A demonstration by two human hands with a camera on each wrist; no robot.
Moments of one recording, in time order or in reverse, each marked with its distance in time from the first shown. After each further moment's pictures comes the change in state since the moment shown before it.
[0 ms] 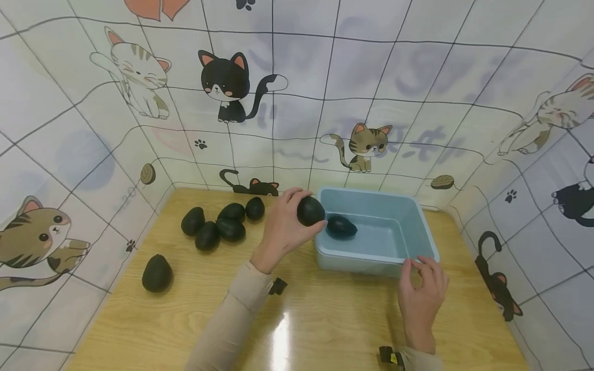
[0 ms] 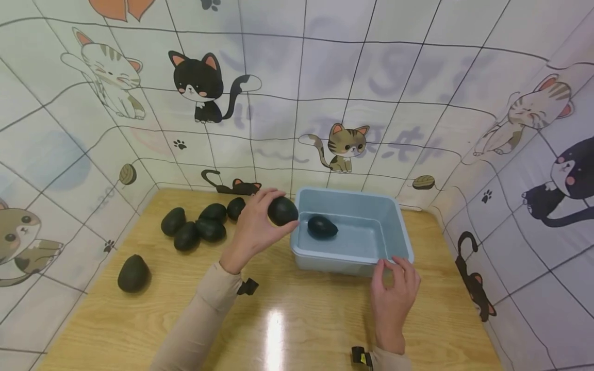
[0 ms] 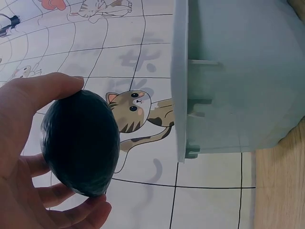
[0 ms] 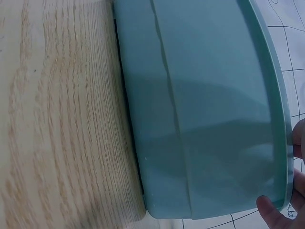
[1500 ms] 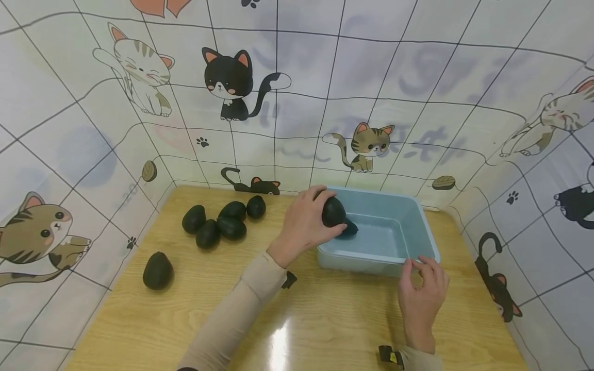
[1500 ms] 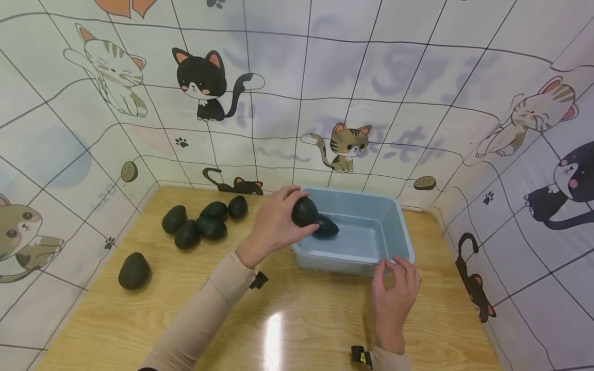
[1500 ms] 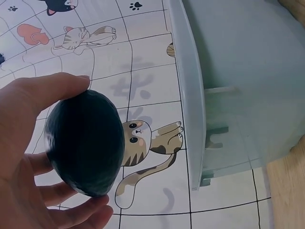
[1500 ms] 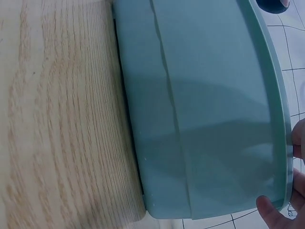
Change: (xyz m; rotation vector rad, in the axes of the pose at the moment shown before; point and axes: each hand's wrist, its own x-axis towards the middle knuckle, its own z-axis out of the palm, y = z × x) left_hand 0.014 0.032 0.010 0.198 -0.153 0.091; right_hand -0.001 -0.002 0.001 -0.023 -0.020 0.052
